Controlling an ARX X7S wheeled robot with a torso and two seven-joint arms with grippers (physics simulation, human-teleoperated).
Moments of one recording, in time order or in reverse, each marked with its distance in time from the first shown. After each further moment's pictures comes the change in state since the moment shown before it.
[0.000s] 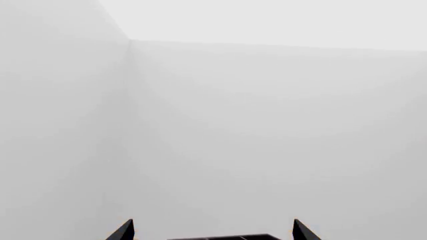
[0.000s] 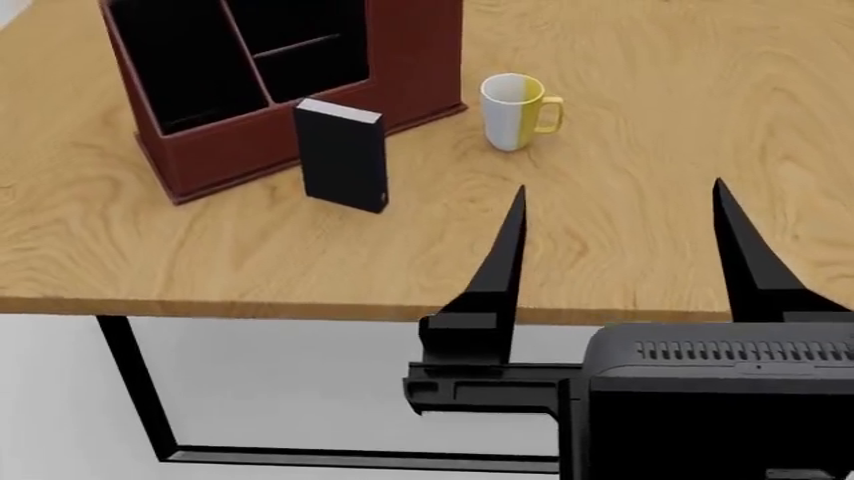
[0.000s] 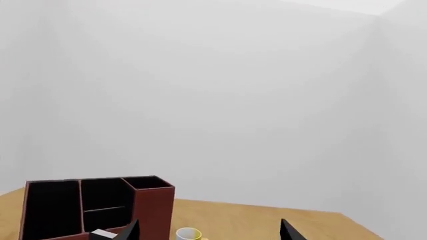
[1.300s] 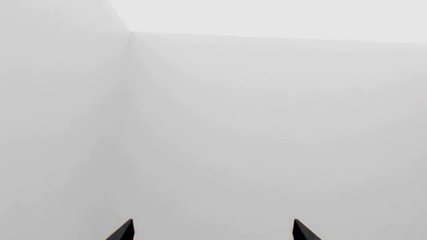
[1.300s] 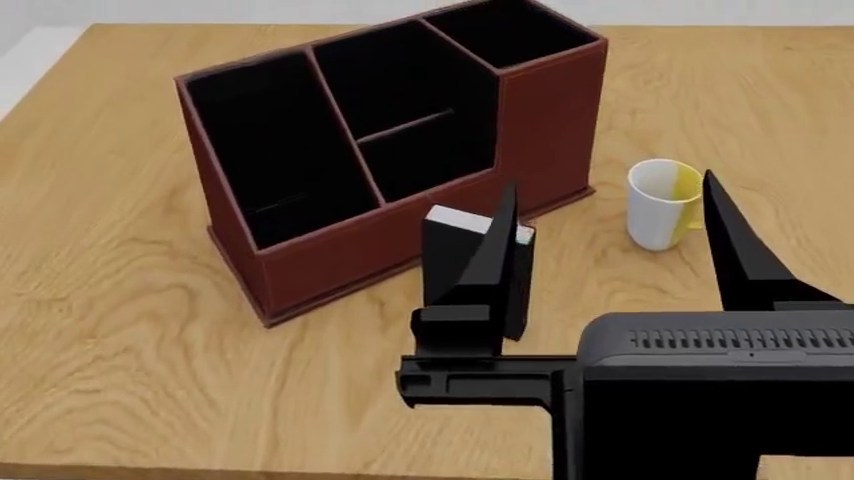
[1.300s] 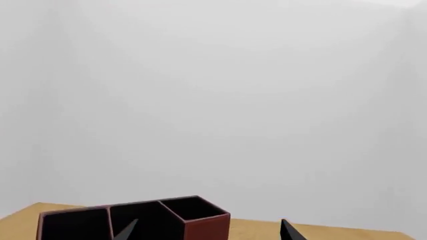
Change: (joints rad) left arm -0.022 -0.018 0.038 -0.006 -0.001 0.024 -0.009; right arm 0.020 0.000 -0.023 0.017 0.002 -0.023 -0.004
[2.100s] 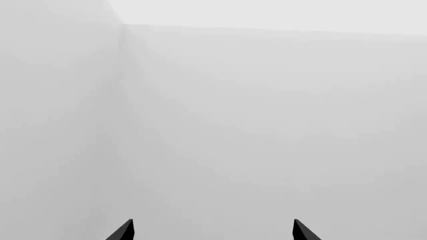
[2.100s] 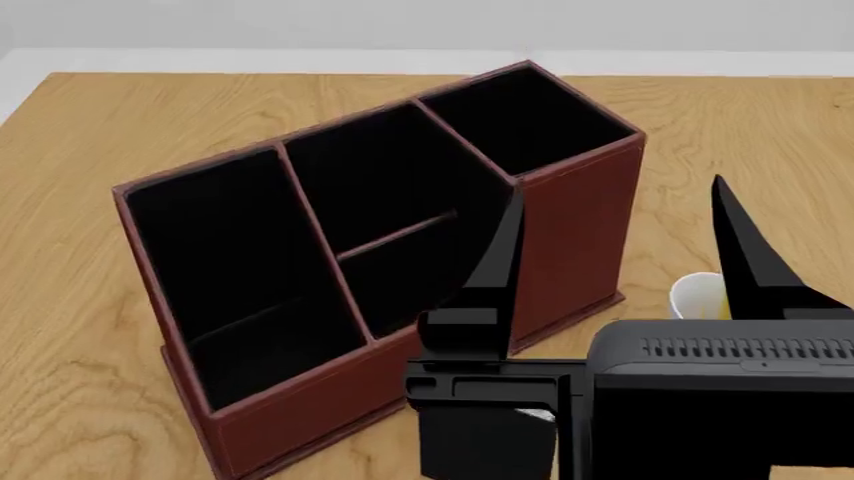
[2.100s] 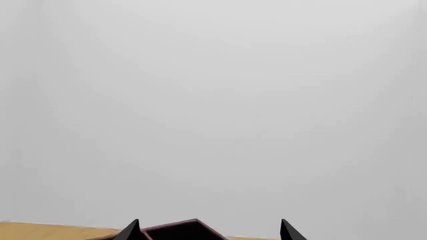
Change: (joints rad) left arm -0.015 -0.007 0.024 -0.004 0.005 0.012 -0.007; right arm -0.012 0.013 -0.003 -0.005 -0.006 -0.021 0.009
